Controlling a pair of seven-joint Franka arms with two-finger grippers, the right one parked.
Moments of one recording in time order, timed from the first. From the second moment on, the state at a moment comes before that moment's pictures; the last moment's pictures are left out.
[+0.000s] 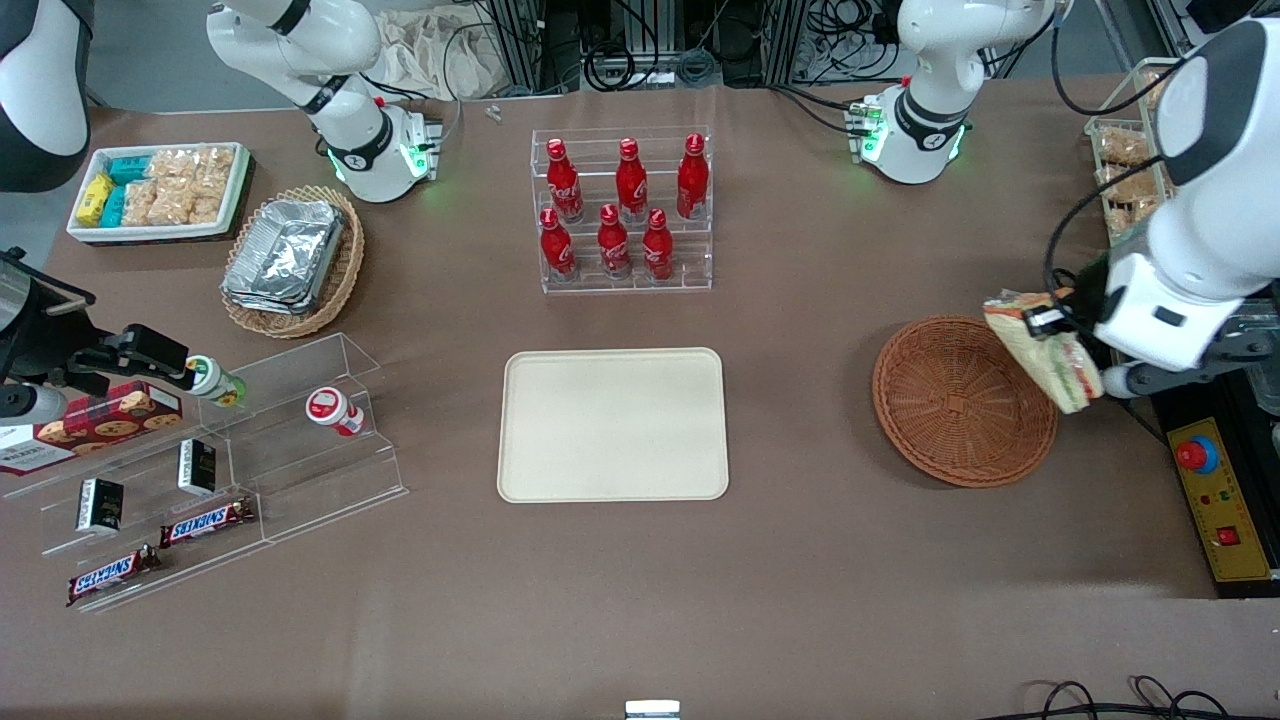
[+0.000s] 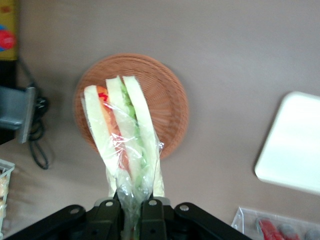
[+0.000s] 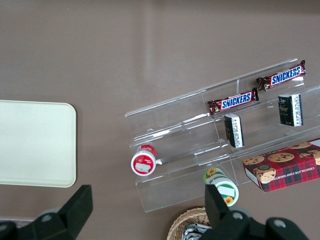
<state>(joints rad) 0.18 0.15 -0.41 -1.51 0.04 1.53 -0.40</state>
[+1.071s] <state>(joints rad) -0.12 0.59 -0.60 -1.51 0.18 1.98 -0.55</state>
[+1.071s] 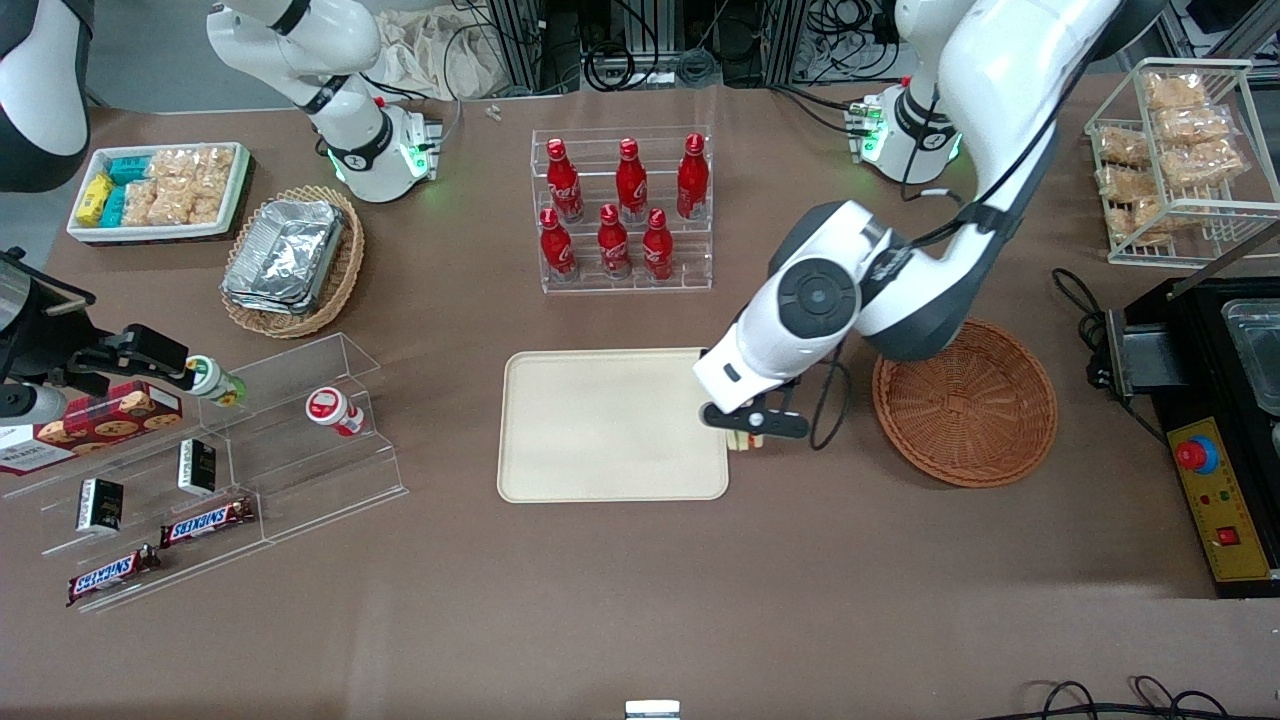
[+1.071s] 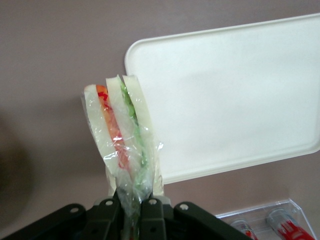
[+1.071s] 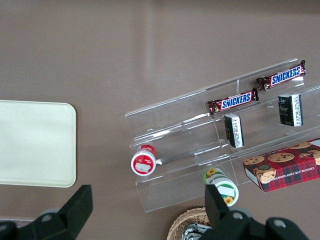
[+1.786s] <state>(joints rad) -0.19 0.78 -0.60 -1.51 0.28 2.13 -0.55</state>
